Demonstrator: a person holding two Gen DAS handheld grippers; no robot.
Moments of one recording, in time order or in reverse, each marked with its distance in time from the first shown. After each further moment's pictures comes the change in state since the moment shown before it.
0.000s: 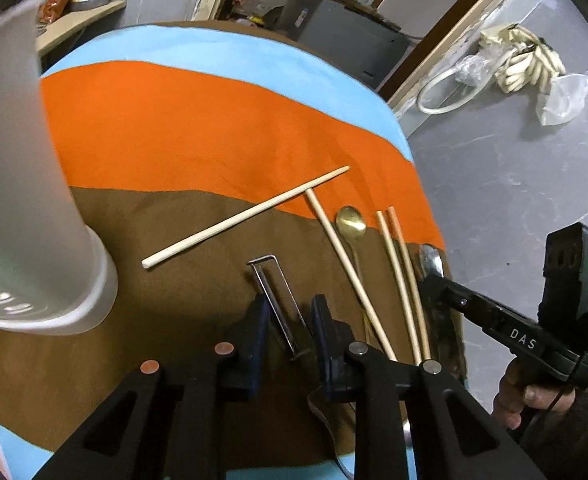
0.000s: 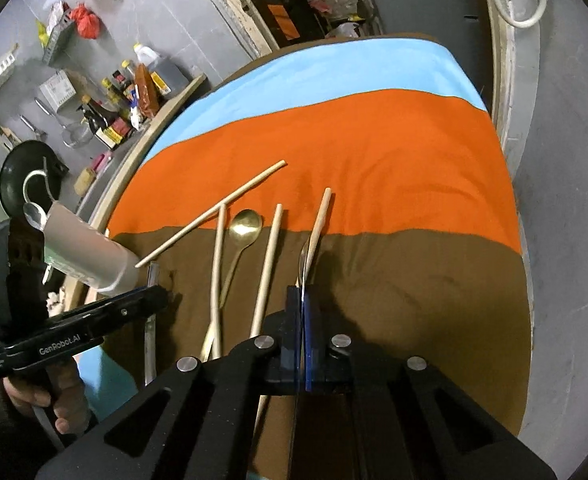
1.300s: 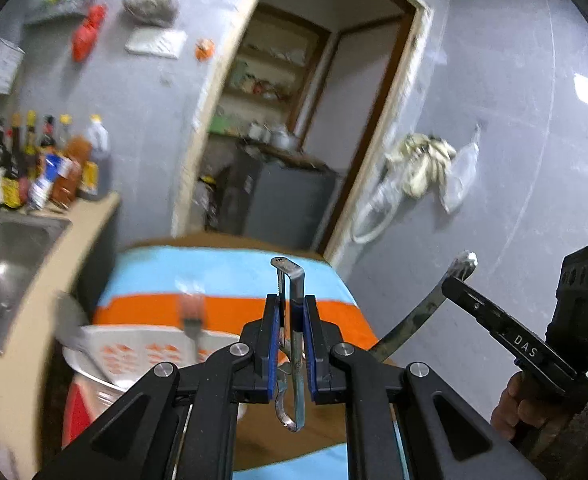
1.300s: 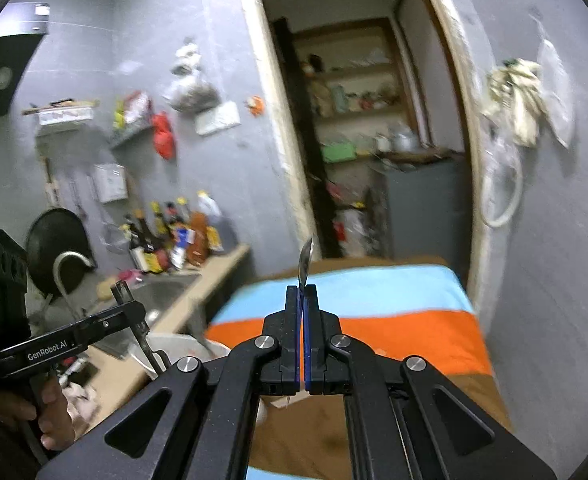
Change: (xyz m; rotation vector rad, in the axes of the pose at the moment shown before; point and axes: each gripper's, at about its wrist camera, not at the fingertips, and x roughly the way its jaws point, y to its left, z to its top) left arm -0.262 0.040 0.026 0.241 -0.538 -0.093; right arm -0.182 0.227 0.003 -0.177 -0.671 -0.117
